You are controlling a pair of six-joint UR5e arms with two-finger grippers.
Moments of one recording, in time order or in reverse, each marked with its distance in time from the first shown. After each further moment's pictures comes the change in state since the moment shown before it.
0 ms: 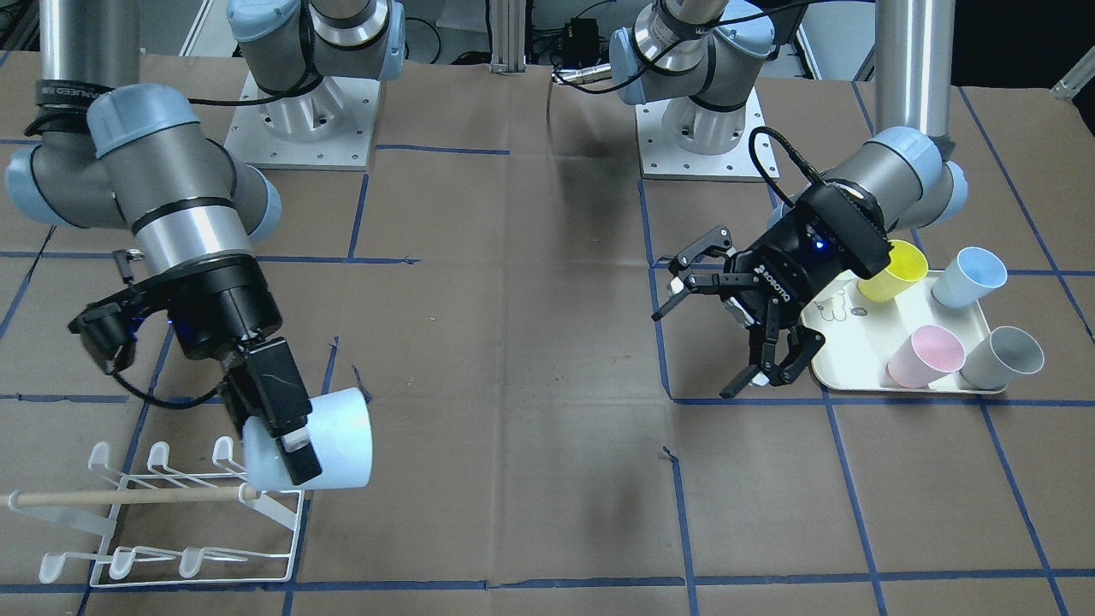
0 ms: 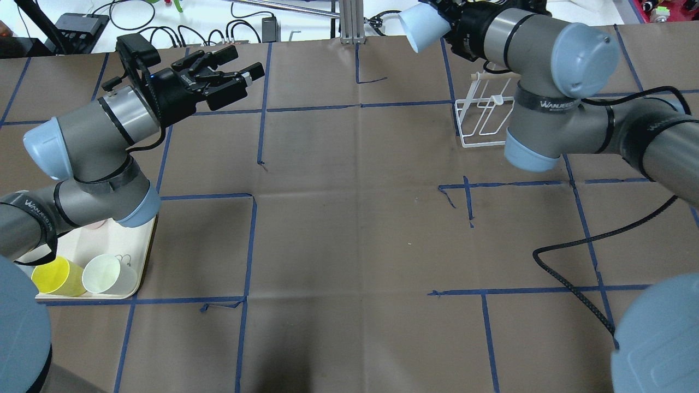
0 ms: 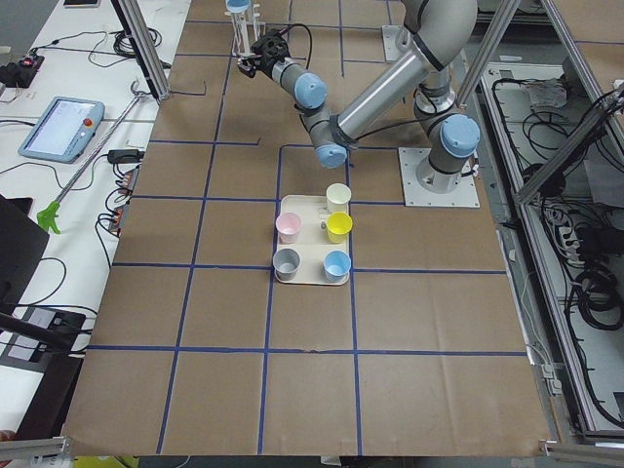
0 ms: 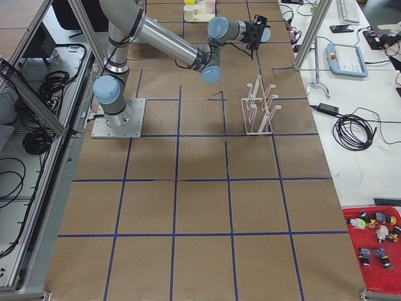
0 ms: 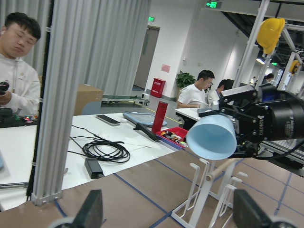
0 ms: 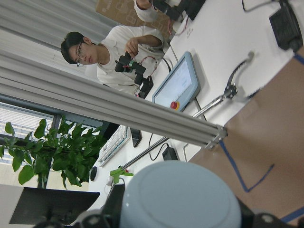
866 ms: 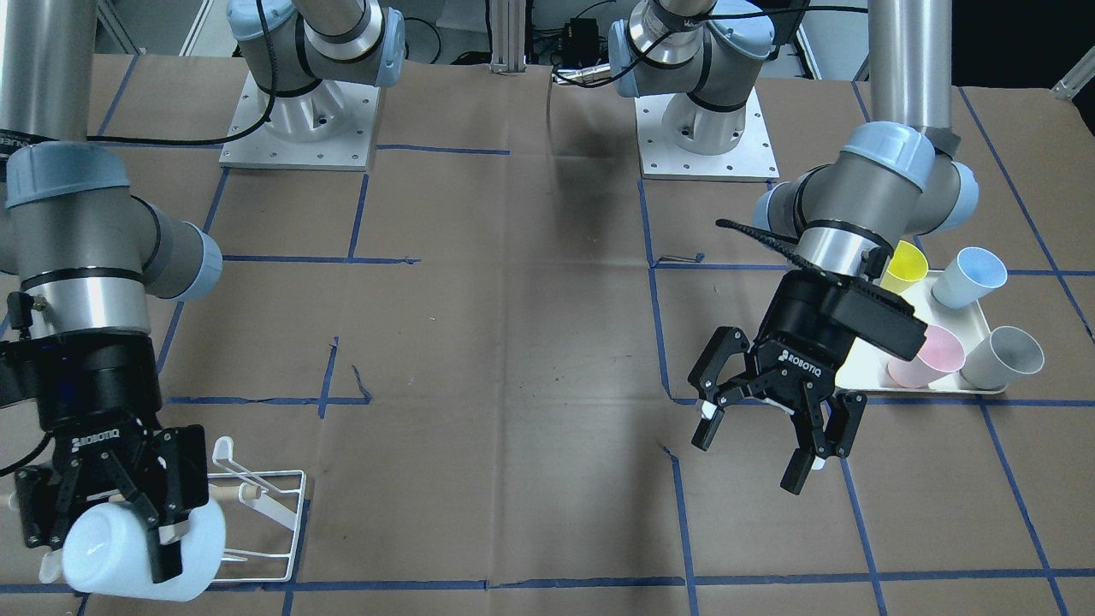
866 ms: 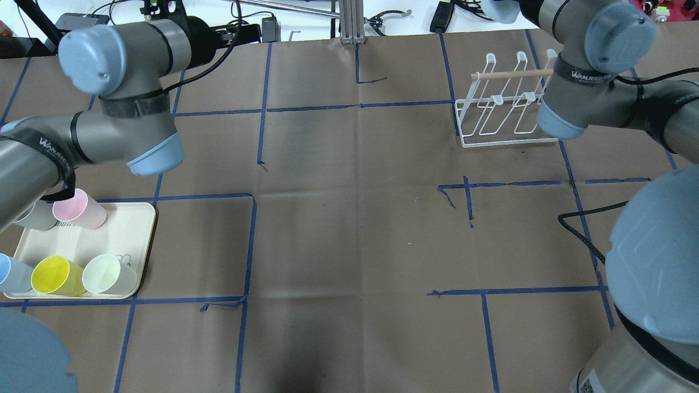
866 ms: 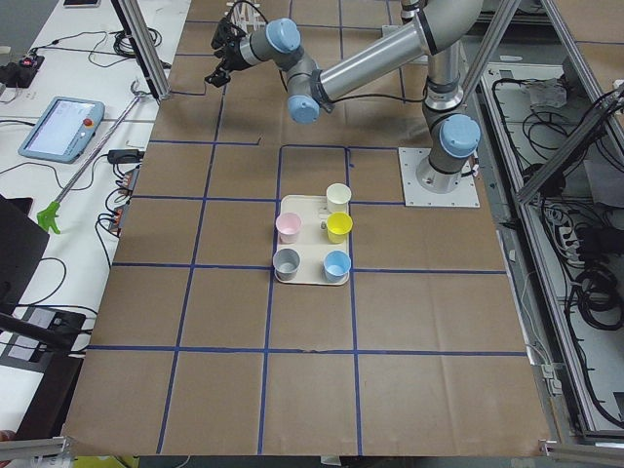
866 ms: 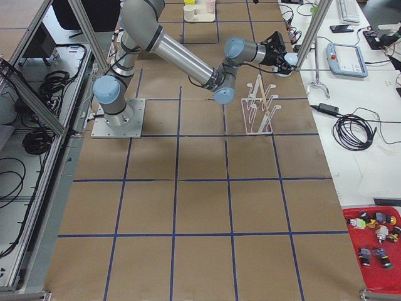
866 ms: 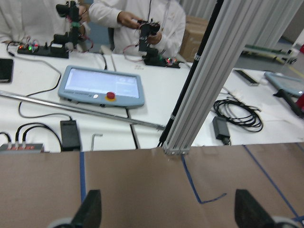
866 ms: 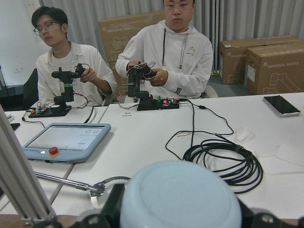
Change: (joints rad) left arm -0.250 0.060 0.299 -0.826 0.840 -0.025; right arm -0.115 0.170 -0.142 -0.105 -0.200 -0.879
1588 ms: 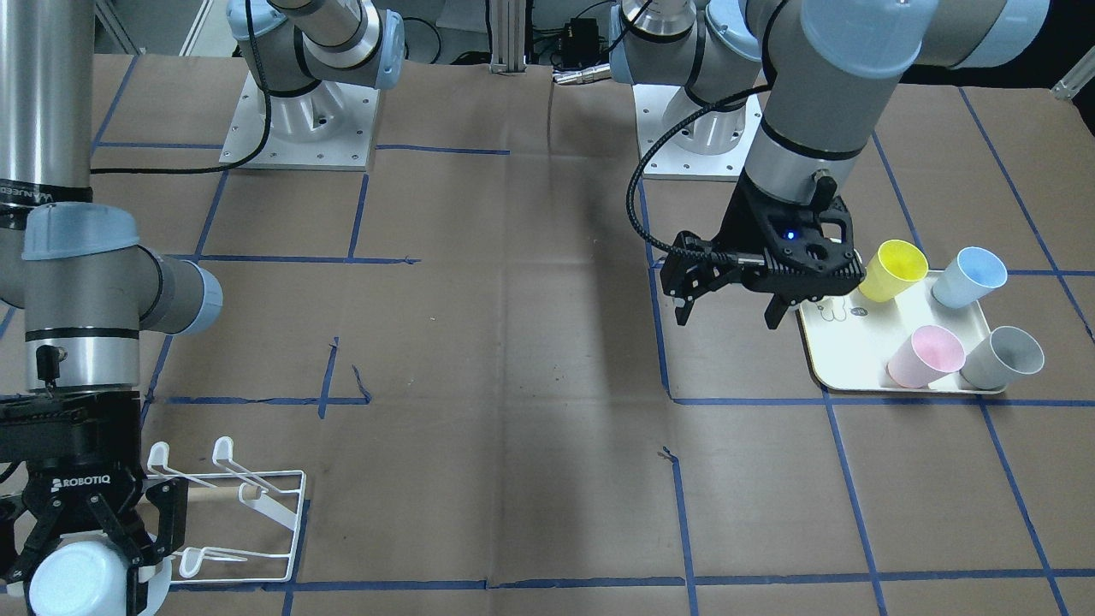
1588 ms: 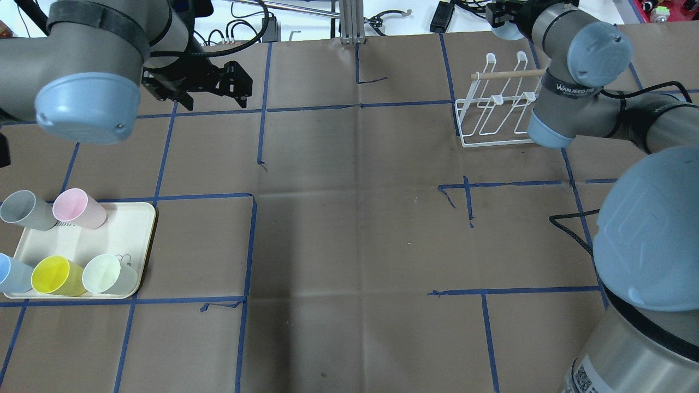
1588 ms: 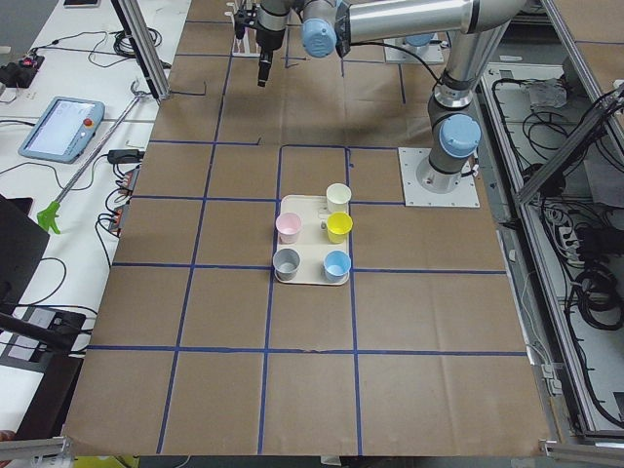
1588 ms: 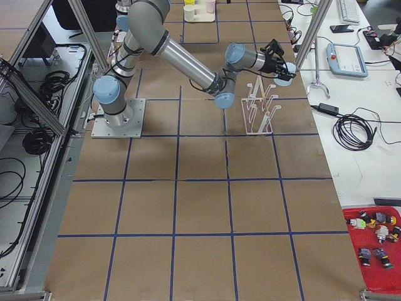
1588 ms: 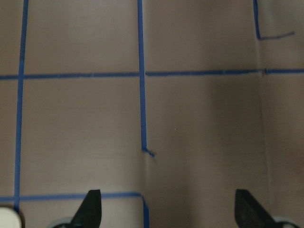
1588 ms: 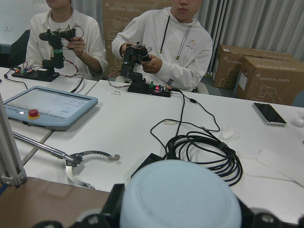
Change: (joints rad) left arm -0.047 0.238 0.088 -0.917 0.221 0.000; right arm 0.022 0.033 0.026 -0.017 -0.038 -0.173
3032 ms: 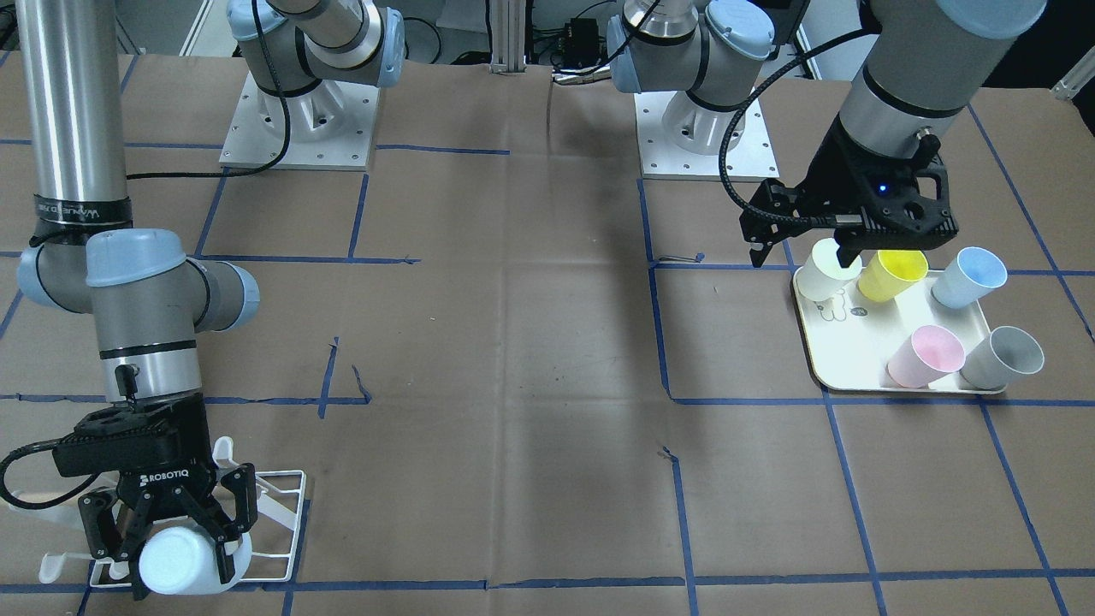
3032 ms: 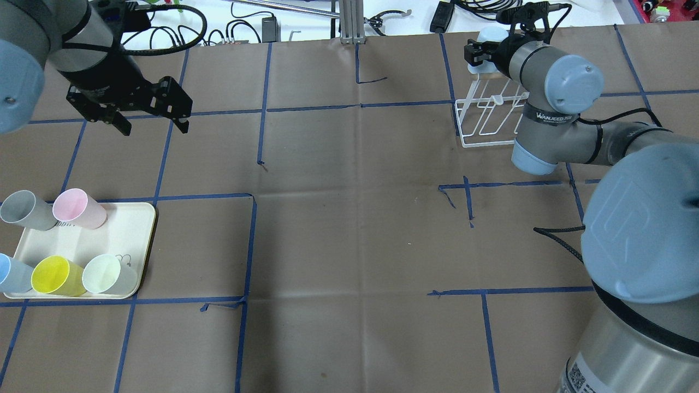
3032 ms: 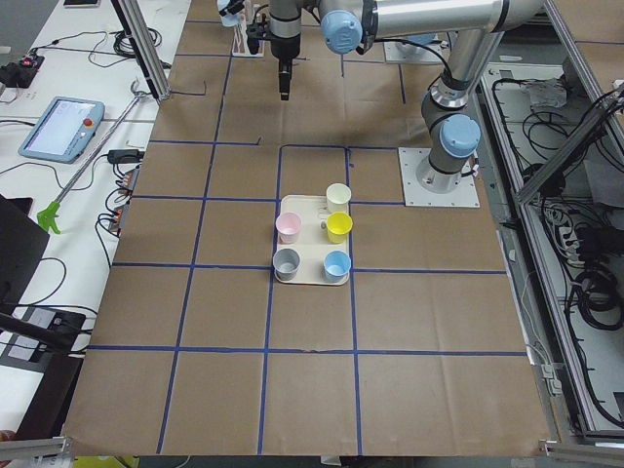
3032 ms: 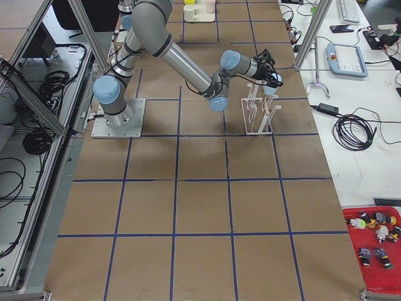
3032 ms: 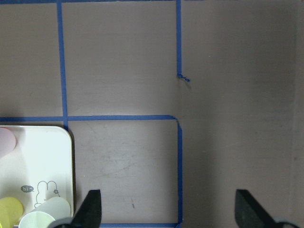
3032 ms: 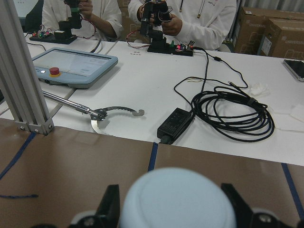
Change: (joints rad) left arm 0.175 0.074 -0.017 -0.218 0.031 0.151; right arm 0.020 0.029 0.091 0.000 0.029 0.005
